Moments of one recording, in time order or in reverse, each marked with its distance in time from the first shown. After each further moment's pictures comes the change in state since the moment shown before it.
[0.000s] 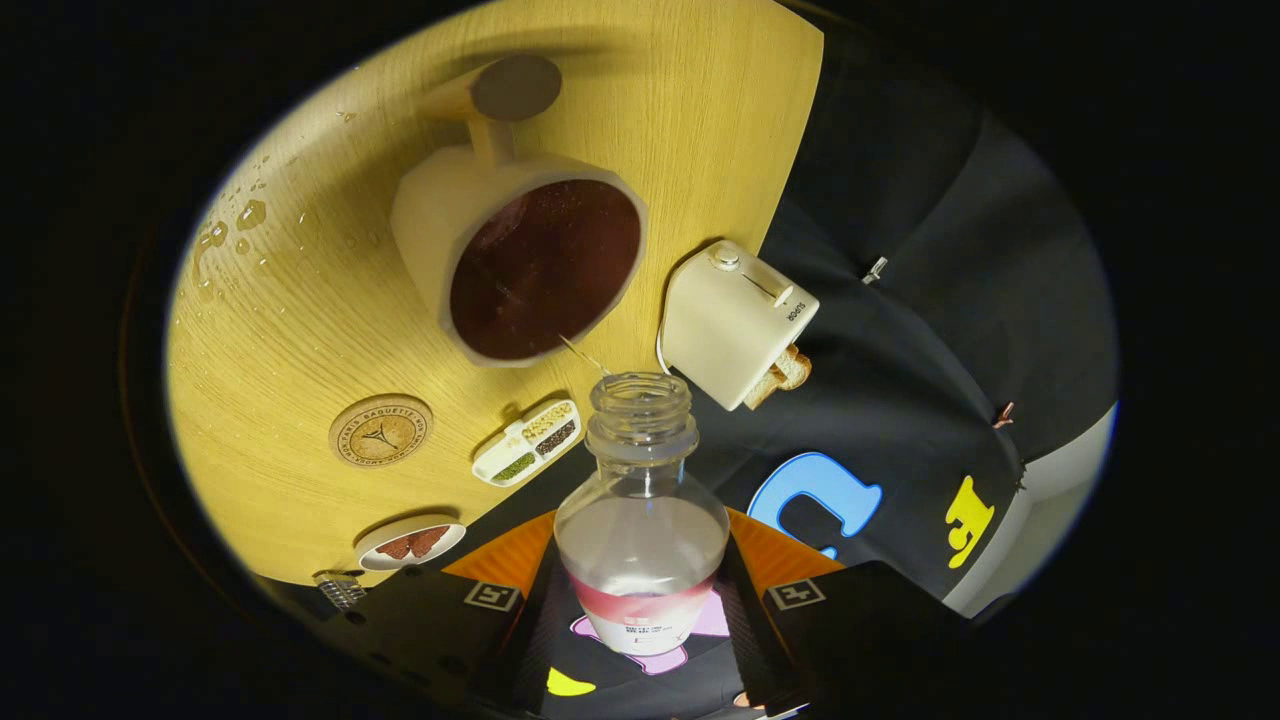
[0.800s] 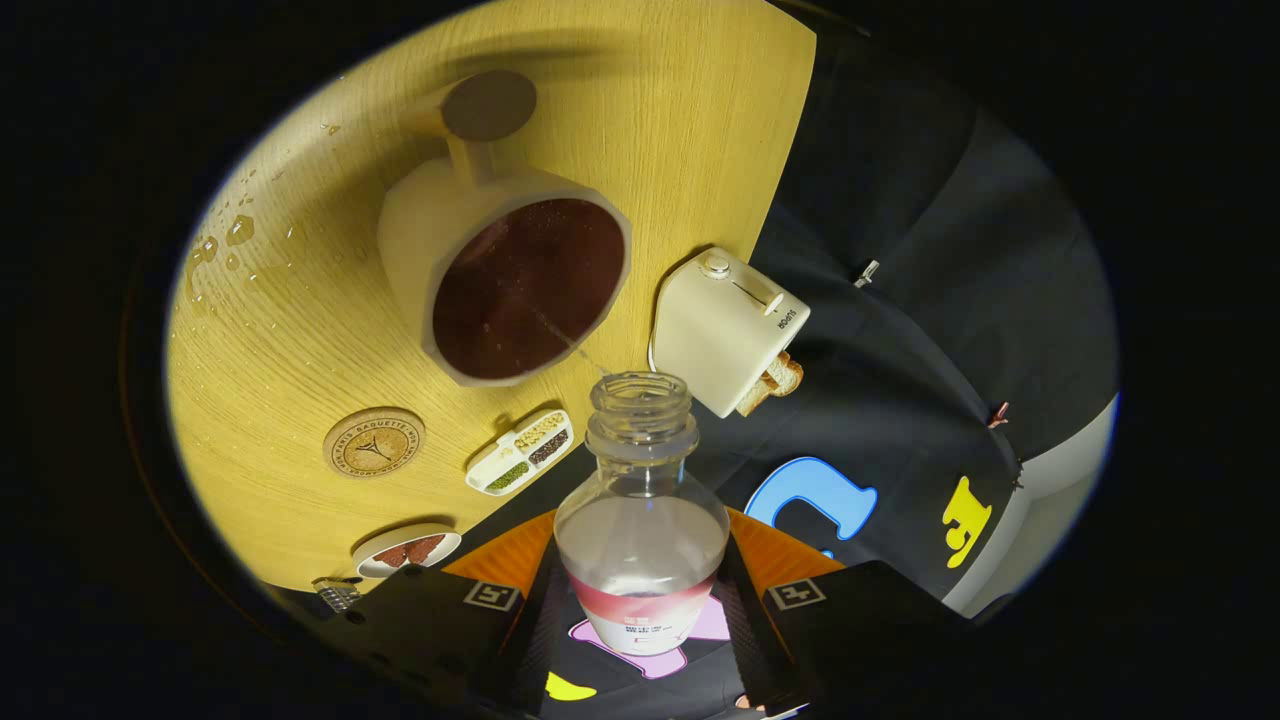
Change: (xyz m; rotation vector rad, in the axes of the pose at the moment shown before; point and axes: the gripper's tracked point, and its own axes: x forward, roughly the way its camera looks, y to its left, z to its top) arm 0.000 -0.003 0.004 0.018 -0.013 -0.017
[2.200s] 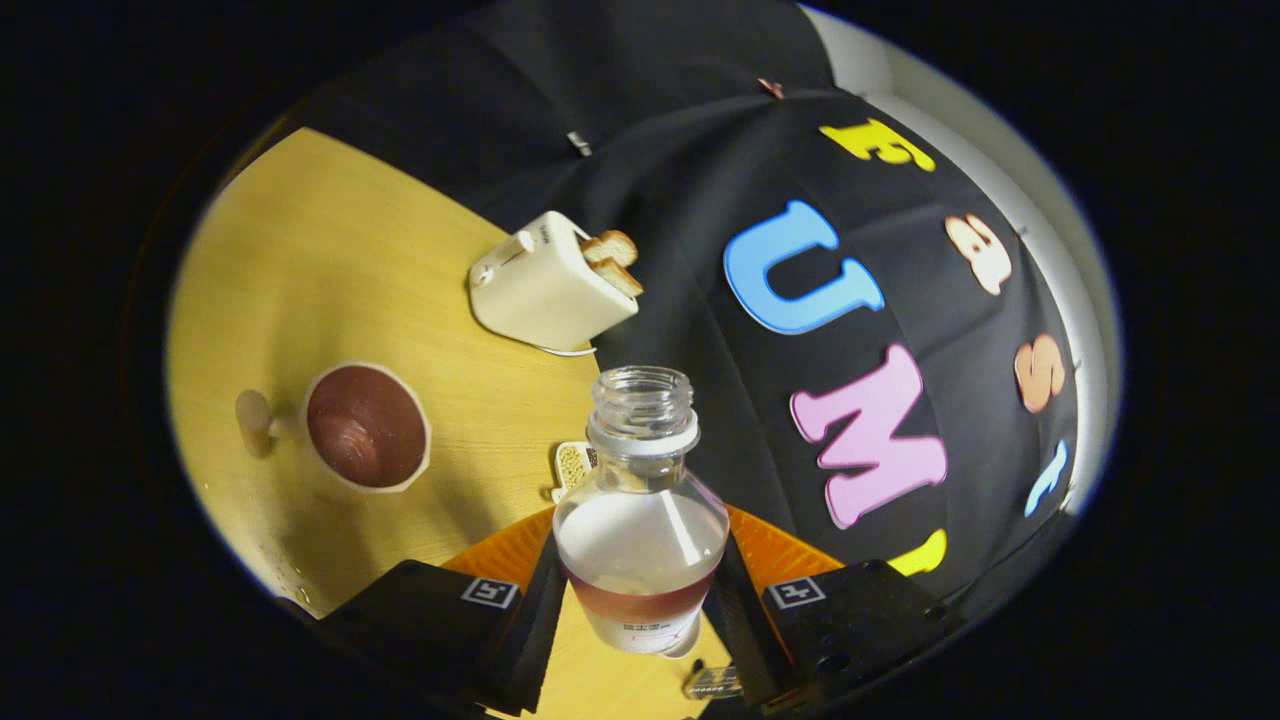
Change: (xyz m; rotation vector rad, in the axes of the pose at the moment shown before) arm -0.033 0.035 -0.061 1.342 0.106 -0.099
